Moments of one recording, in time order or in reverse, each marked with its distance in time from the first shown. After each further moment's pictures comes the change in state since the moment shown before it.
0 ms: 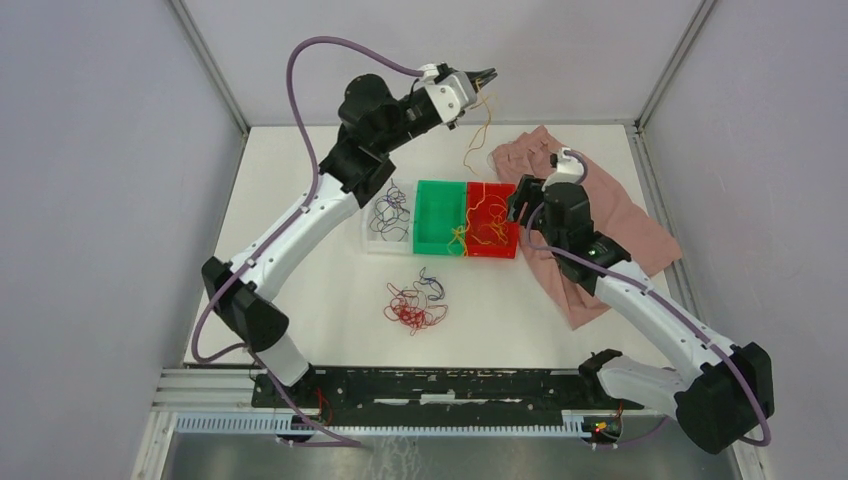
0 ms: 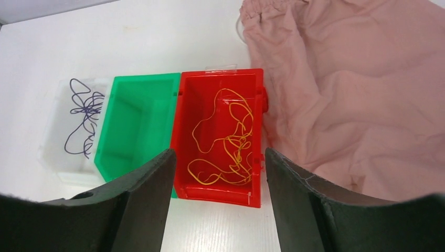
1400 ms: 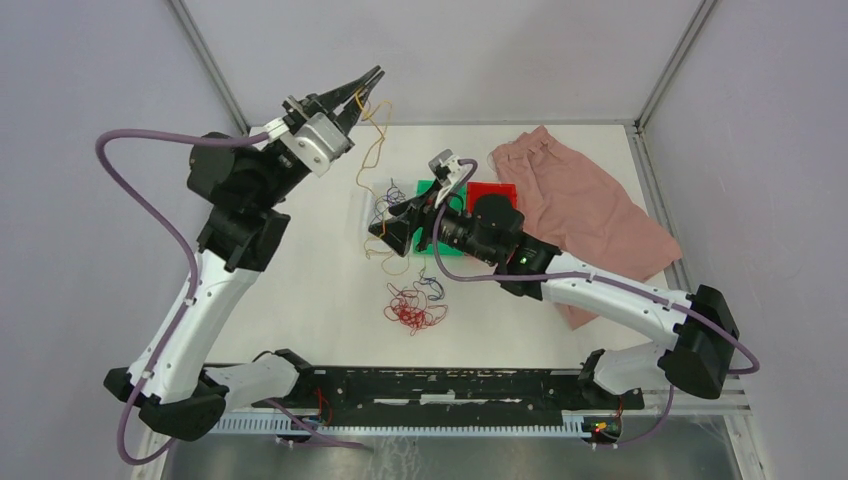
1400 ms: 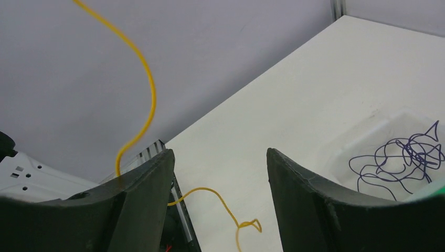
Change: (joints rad) left arm 0.124 -0.503 -0.211 -0.052 -0.042 0.071; right arm 0.483 0.254 0.232 0.463 -0.441 0.016
